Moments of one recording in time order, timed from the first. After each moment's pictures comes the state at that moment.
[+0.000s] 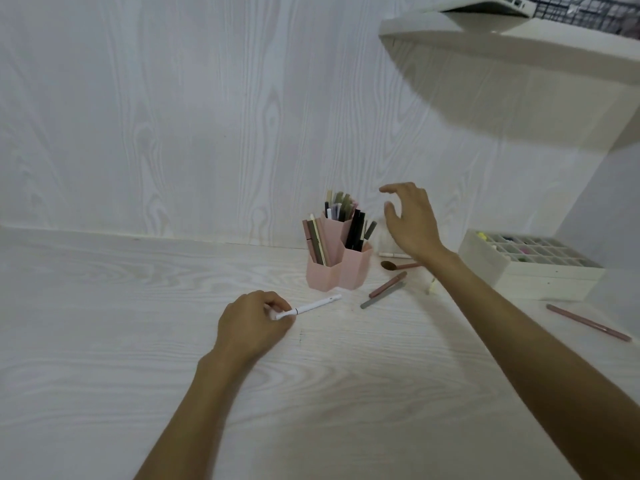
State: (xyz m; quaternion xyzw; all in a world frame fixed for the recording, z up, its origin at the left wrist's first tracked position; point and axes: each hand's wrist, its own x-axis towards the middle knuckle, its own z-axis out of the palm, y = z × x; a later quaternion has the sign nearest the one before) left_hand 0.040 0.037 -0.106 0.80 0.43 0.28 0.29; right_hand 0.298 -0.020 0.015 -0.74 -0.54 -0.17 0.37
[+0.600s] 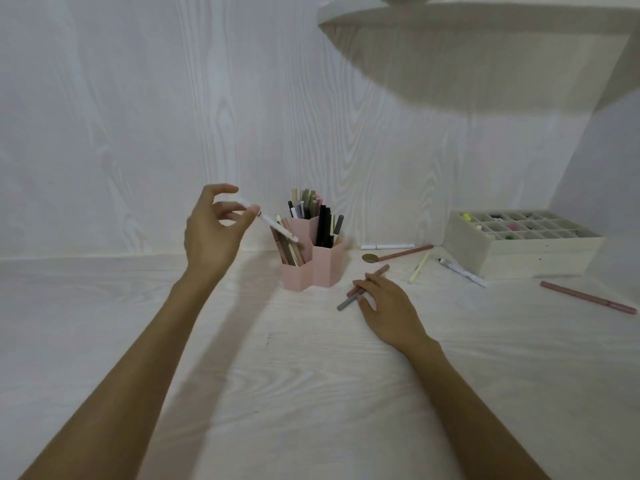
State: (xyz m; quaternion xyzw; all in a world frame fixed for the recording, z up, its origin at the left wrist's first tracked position) left_hand 0.081 0.062 -0.002 0.70 0.34 0.56 0.30; right_hand 0.308 -0.083 -0.116 -0.79 -0.56 -0.02 0.26
